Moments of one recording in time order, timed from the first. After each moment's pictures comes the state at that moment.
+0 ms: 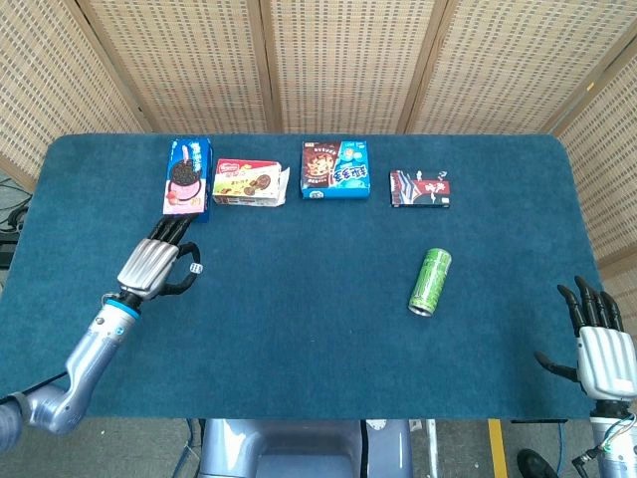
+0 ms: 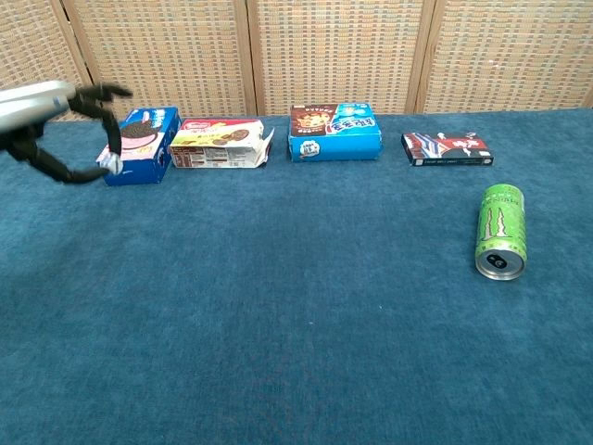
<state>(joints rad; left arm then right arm) -0.60 -1.32 -0.17 -1.53 1.35 1.03 0.07 0.06 -1.16 0.11 -1.63 -1.42 1.49 -0.05</state>
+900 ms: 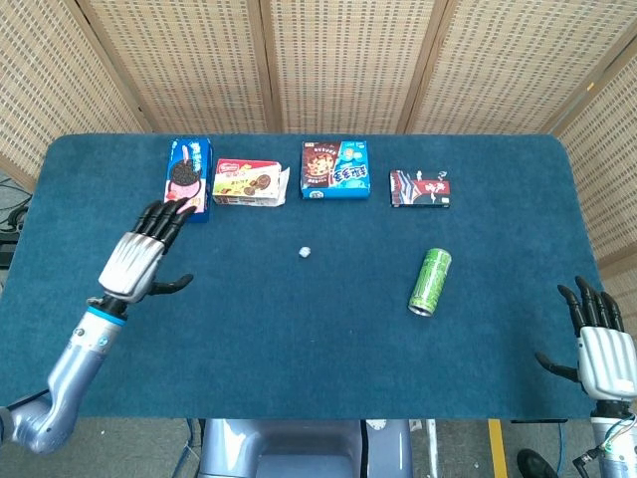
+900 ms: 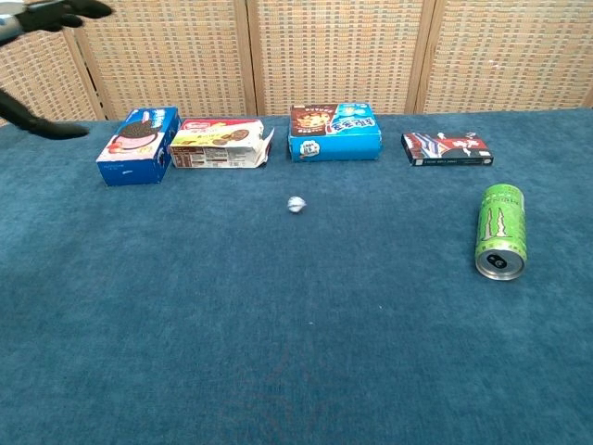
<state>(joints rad) -0.53 -1.26 -0.18 -1.65 1.40 1.22 0.11 0.06 -1.16 0.11 -1.63 -1.41 1.48 -0.05</state>
